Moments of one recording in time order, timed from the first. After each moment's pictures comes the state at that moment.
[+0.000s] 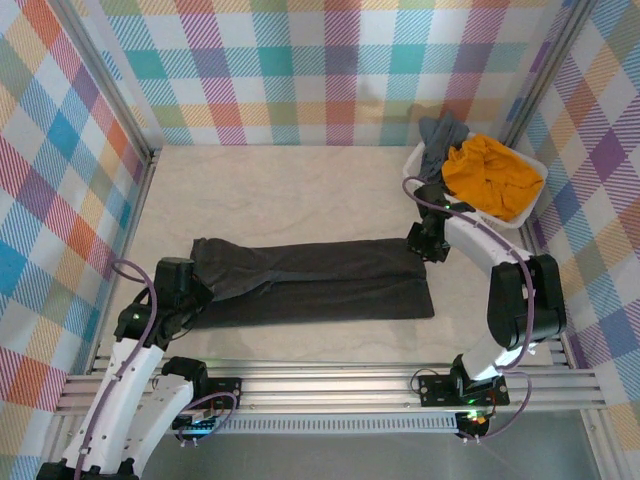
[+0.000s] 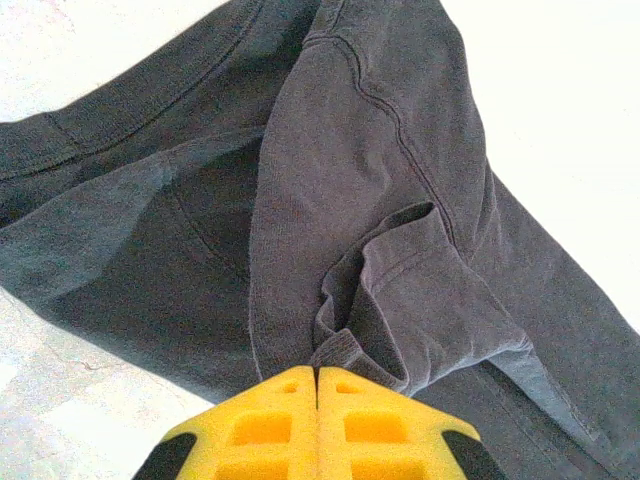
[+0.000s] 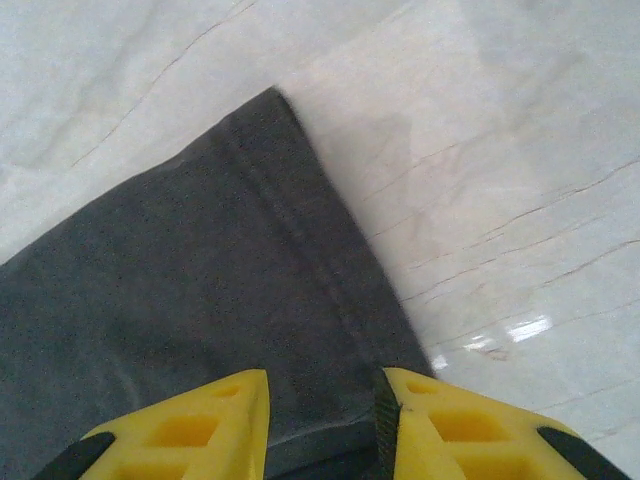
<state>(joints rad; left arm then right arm) -0.19 0.62 0.67 -0.98 -0.11 -0.97 0.26 1.61 1.11 -0.79 0.05 0.68</state>
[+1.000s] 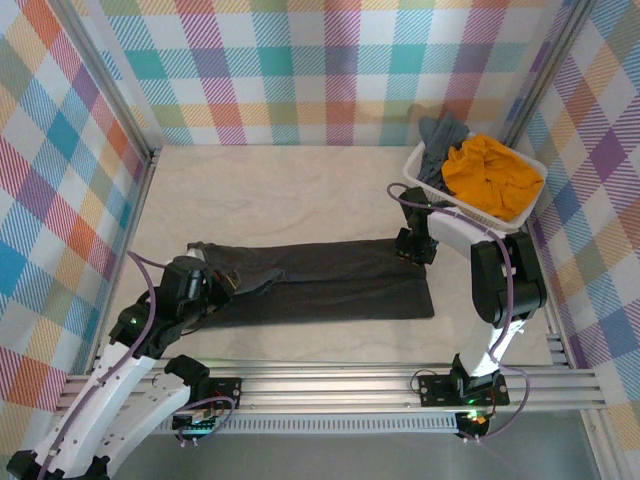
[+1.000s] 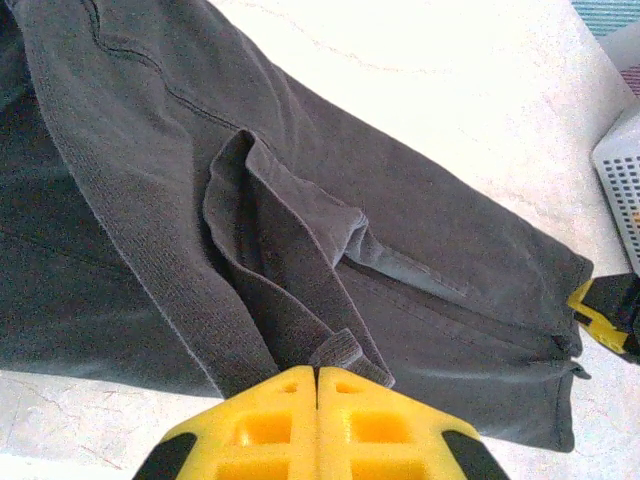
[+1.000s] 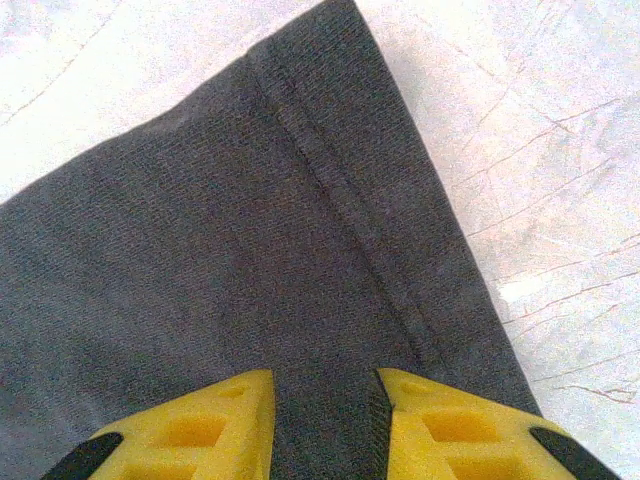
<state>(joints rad) -0.46 0.61 0.74 -0.91 -0.06 -0.94 0.30 1.77 1.15 -0.77 0.03 0.70</state>
